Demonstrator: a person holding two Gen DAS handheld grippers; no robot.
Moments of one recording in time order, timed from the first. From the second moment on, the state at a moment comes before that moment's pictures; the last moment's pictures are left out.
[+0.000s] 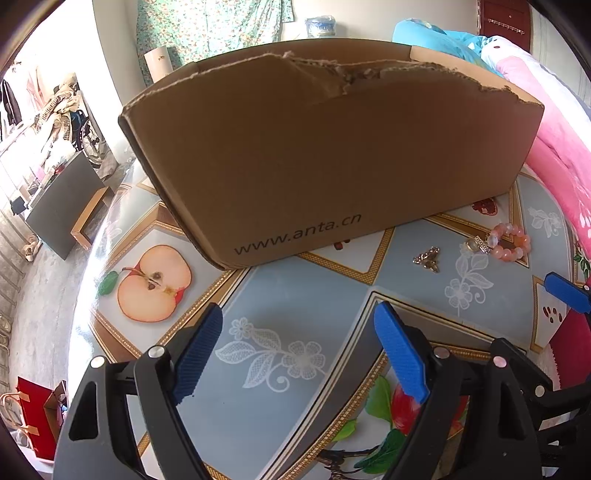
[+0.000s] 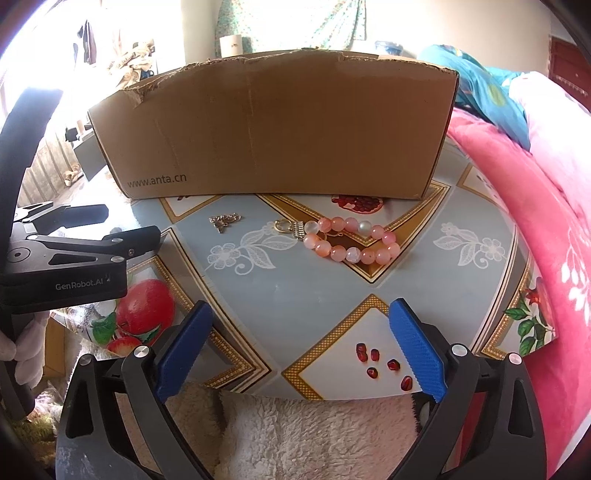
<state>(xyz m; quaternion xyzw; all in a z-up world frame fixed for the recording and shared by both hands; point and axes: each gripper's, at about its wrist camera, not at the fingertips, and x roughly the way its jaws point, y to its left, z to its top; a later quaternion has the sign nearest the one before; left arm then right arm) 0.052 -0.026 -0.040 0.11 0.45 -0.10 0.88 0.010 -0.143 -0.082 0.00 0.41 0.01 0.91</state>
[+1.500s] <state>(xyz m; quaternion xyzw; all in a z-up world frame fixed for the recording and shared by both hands) 0.055 -0.026 -0.038 0.12 0.45 -0.09 0.88 0.021 -0.148 -0.080 0.00 0.42 0.03 0.91</state>
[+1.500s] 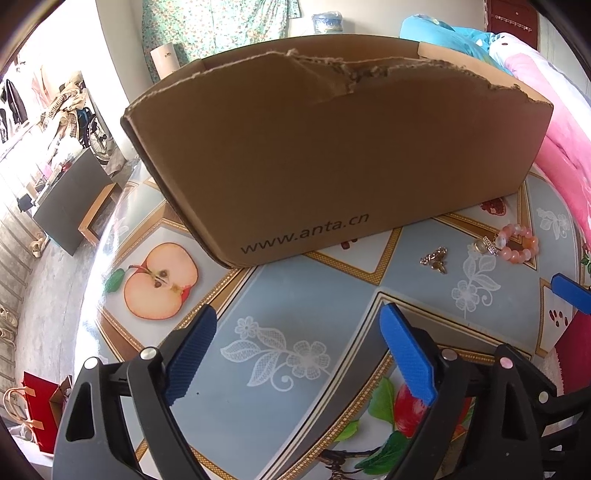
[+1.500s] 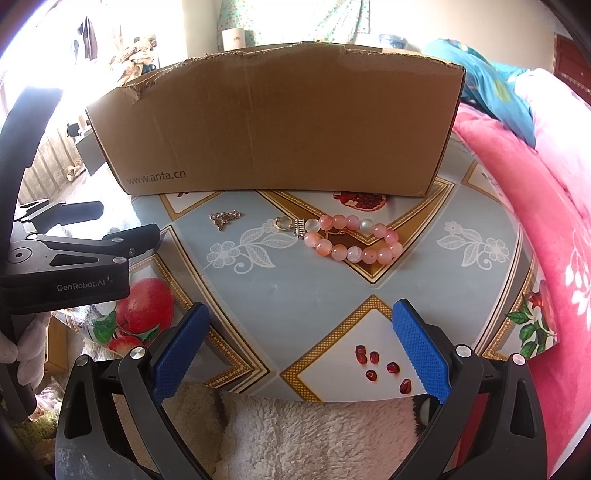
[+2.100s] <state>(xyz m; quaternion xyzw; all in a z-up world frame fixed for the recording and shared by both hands) 0.060 -0.012 -0.041 0.09 0.46 -0.09 0.88 0.030 -0.152 -0.079 -0.01 0.44 0.04 0.90</state>
